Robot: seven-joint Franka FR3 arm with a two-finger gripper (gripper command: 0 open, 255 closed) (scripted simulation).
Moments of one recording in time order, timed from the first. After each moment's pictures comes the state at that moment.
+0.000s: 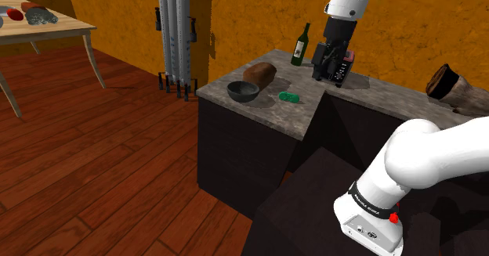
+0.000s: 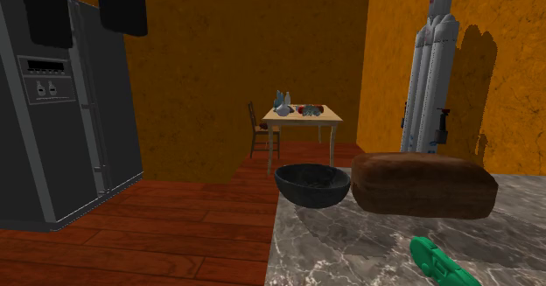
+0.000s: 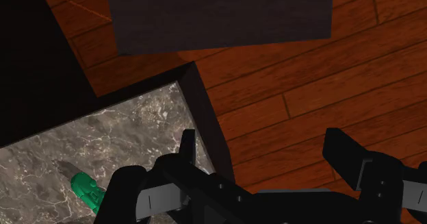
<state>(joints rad) 0.01 -0.77 -0.02 -2.38 -0.02 1.55 0.08</state>
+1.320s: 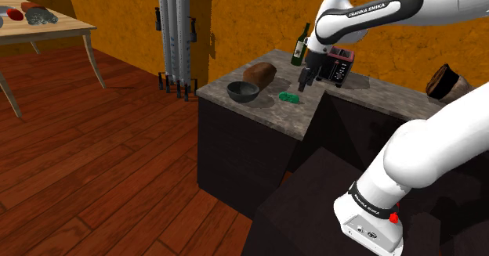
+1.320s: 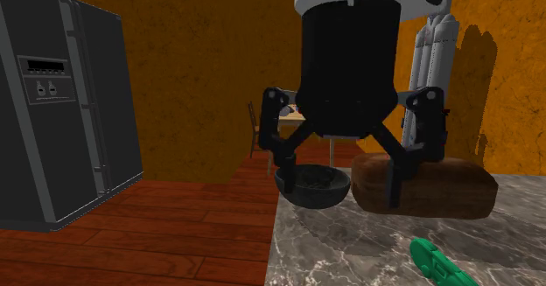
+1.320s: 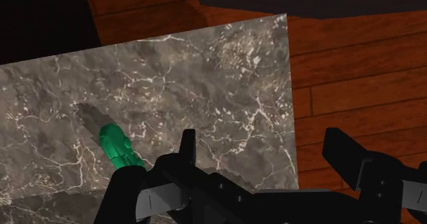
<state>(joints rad) -0.02 -0.35 -0.34 -2.40 -0.14 2.06 -0.37</state>
